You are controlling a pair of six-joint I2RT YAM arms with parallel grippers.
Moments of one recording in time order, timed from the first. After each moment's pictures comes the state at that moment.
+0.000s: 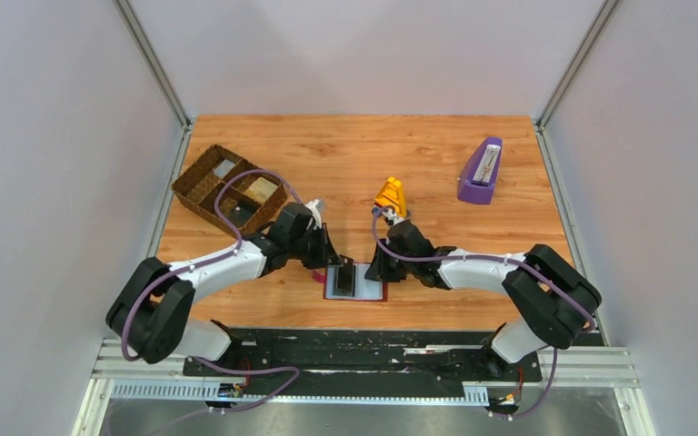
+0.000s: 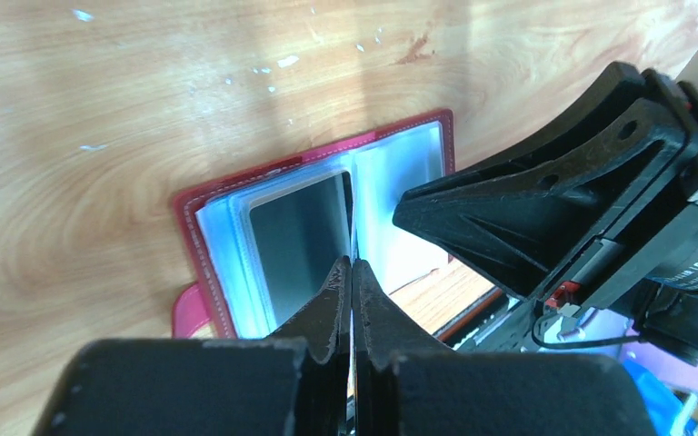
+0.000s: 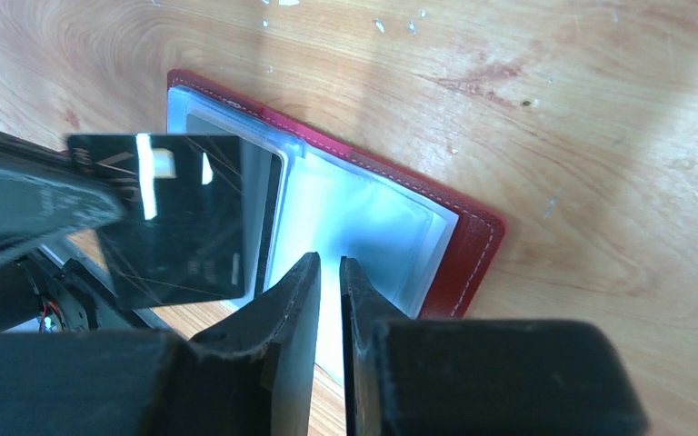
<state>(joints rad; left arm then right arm) -0.63 1.41 0.66 -0.05 0.33 -0.74 0.78 1.54 0.63 0.10 -0.16 0.77</state>
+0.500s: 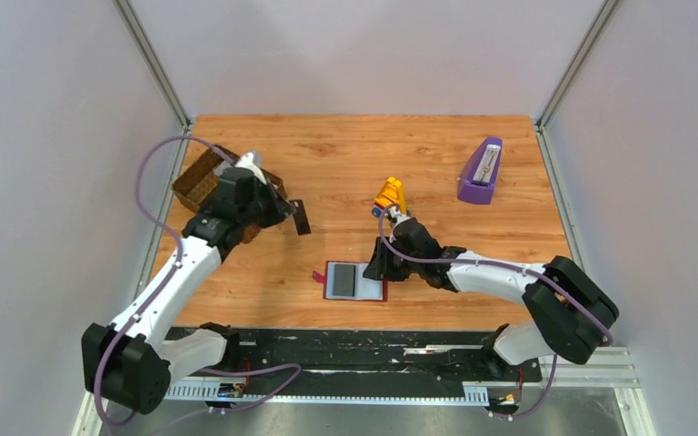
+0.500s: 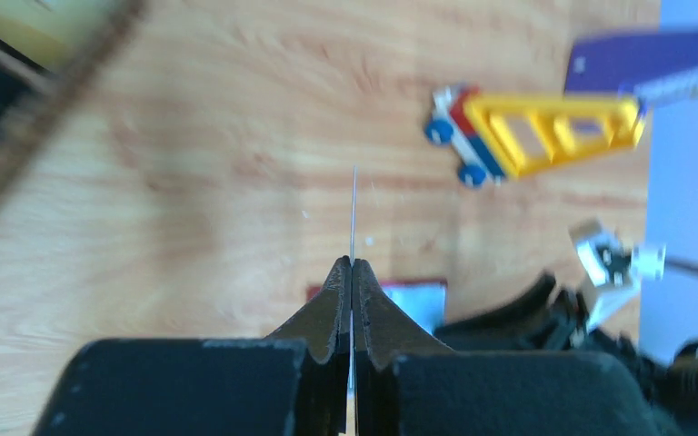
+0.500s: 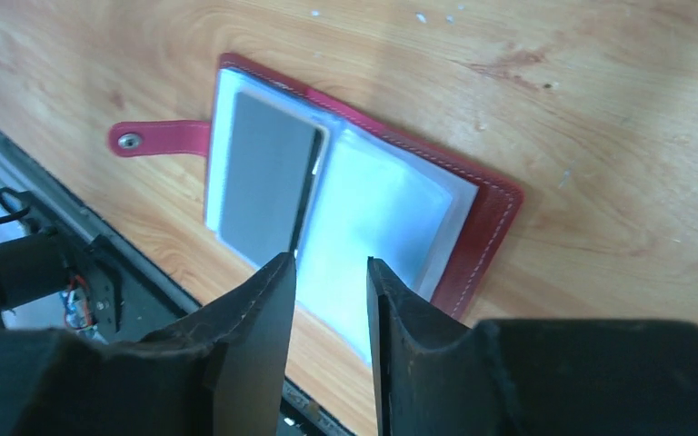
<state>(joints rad) -0.38 1.11 0.86 -0.38 0.12 -0.66 0.78 1.45 0.62 0.05 -0.18 0.76</state>
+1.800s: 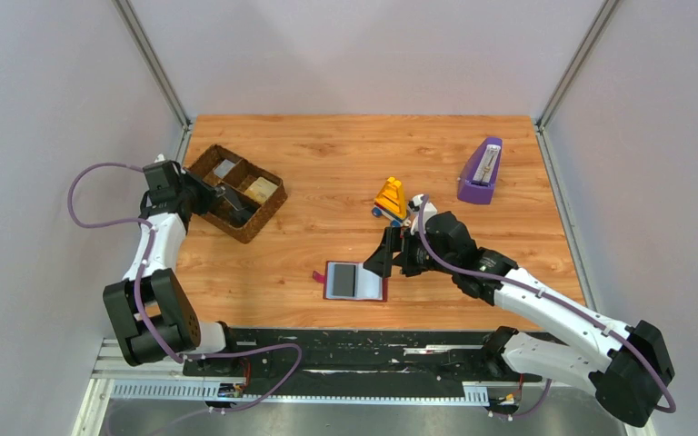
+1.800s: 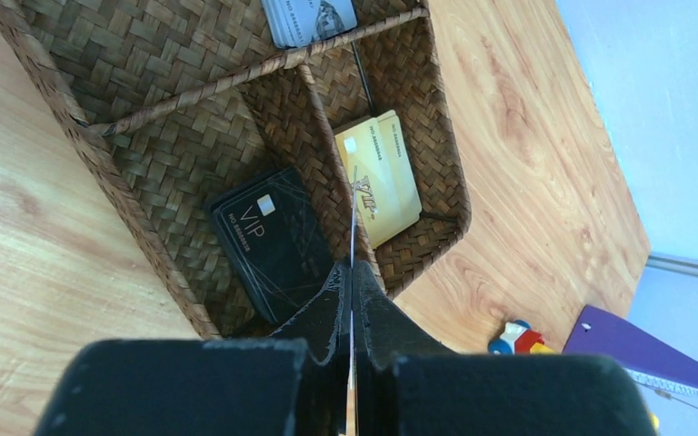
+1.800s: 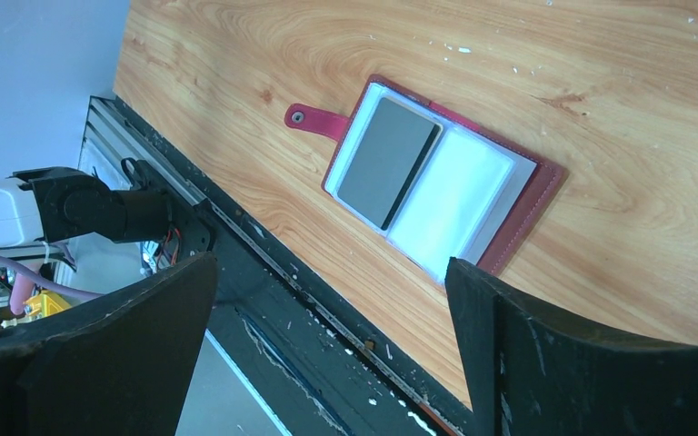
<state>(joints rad) 0.32 1.34 0.91 -0.23 0.30 -0.68 0.78 1.00 0.68 -0.23 -0.20 0.68</state>
